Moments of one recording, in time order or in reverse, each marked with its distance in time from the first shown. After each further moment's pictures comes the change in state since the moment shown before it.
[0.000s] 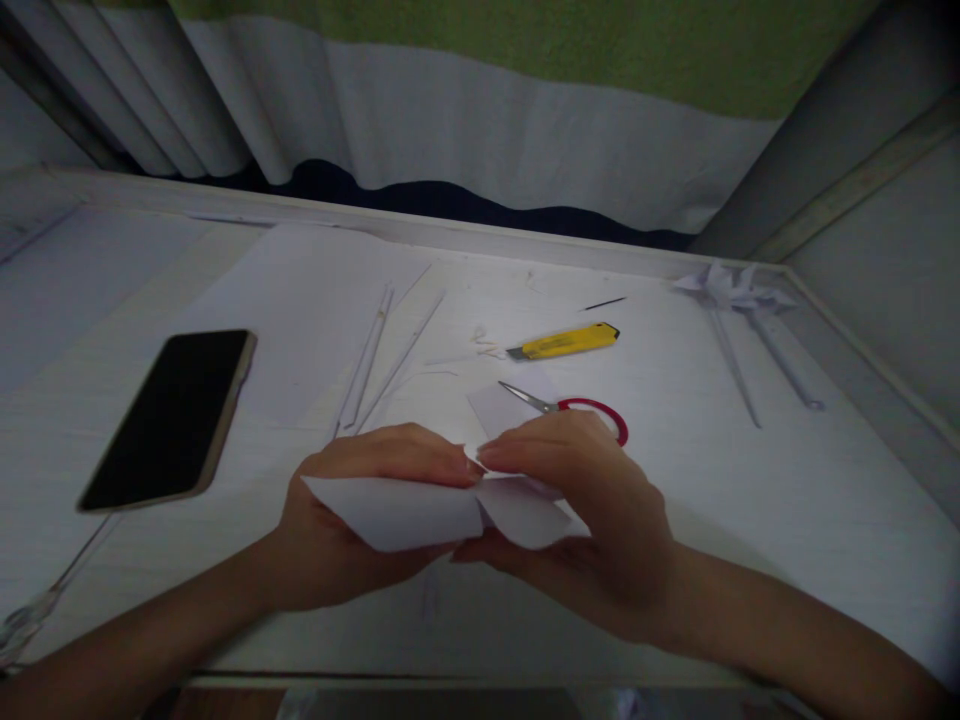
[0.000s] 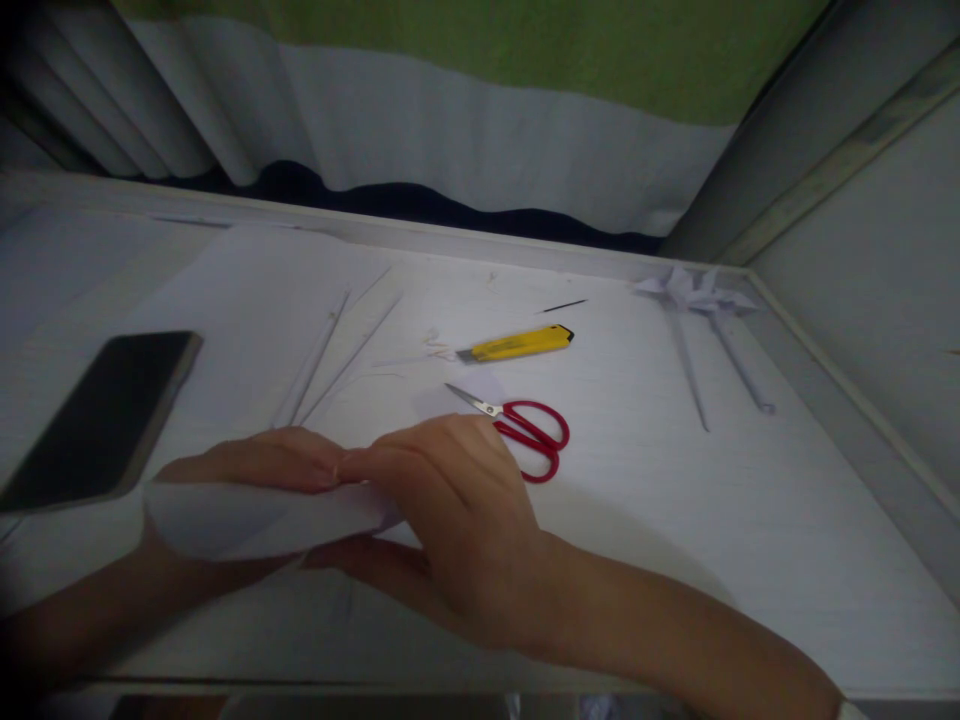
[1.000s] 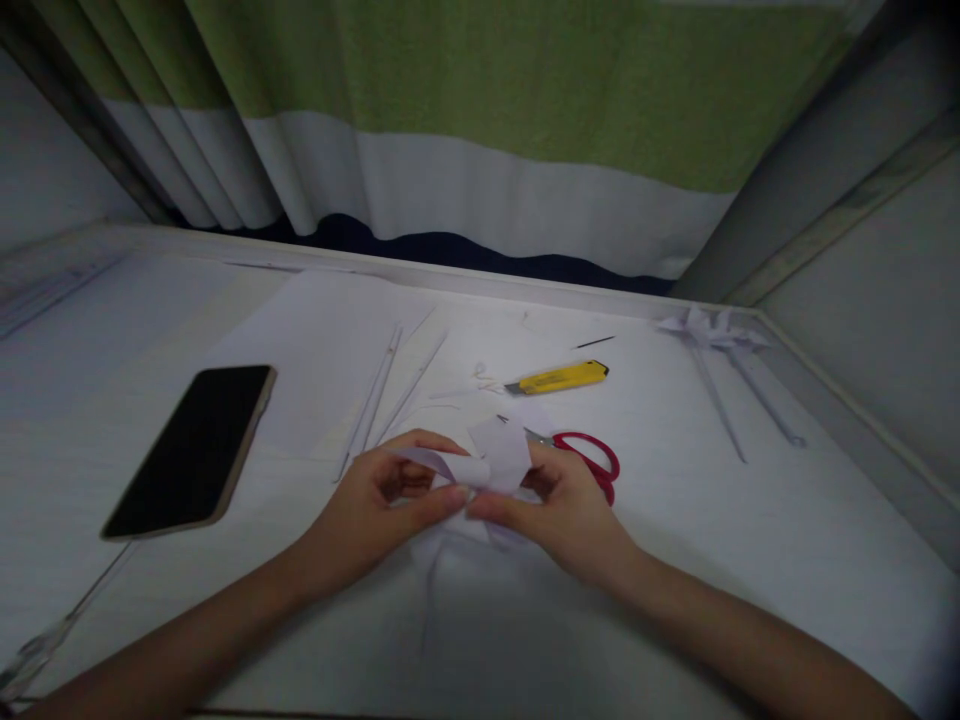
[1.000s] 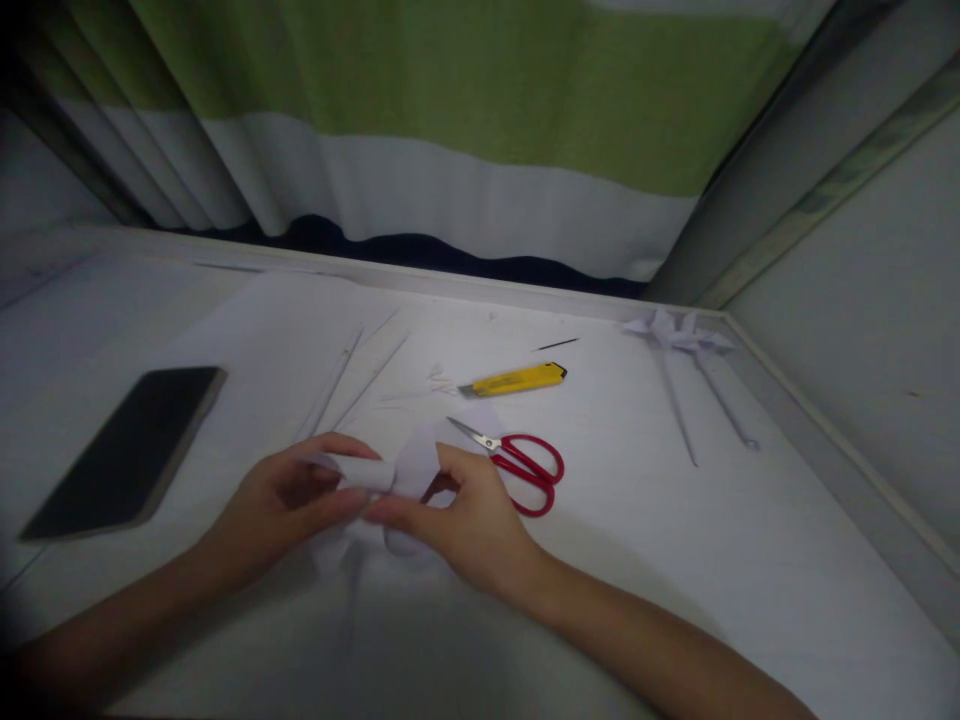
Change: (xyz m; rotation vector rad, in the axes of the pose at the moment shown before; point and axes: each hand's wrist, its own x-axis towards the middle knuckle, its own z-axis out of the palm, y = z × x) left_hand 0.014 -0.001 0.002 -0.108 0.044 -0.466; right_hand 0.008 0.018 0.022 0.710 -0.047 0.682
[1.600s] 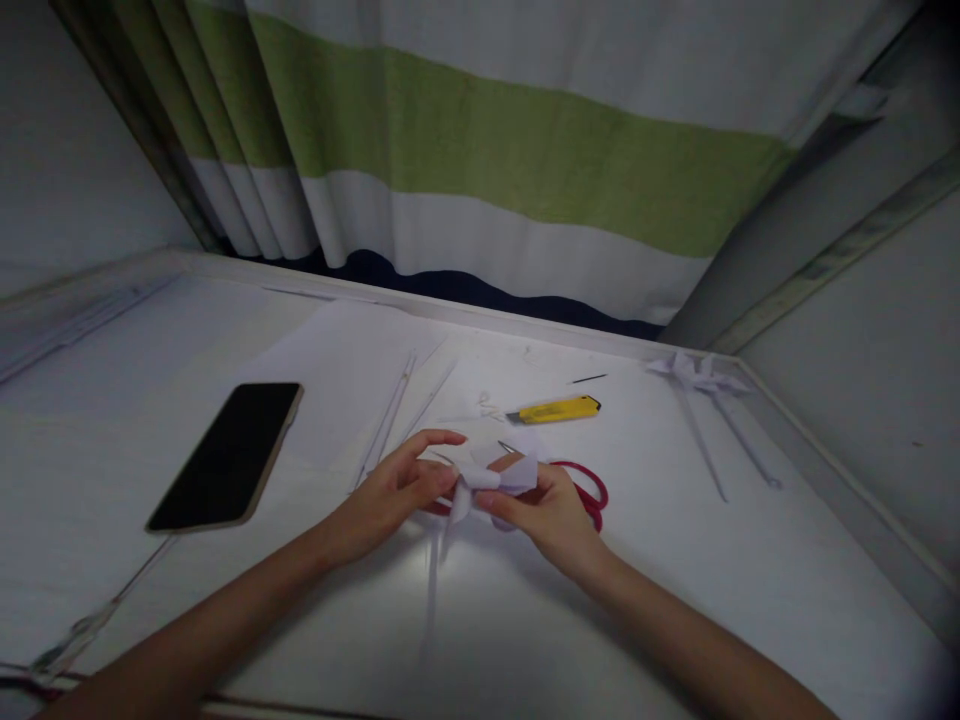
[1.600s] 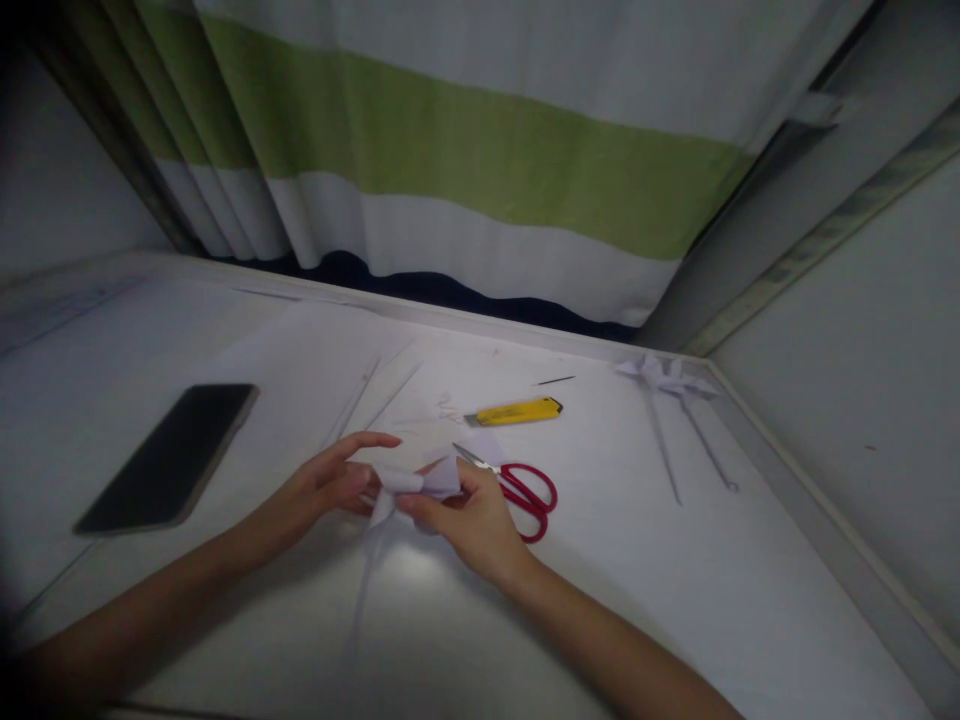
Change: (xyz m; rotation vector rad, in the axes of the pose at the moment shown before) left_hand 0.004 0.006 -0.012 -0.216 -0.121 -0.120; right_hand 0.010 0.003 0.002 0.227 0.066 0.096
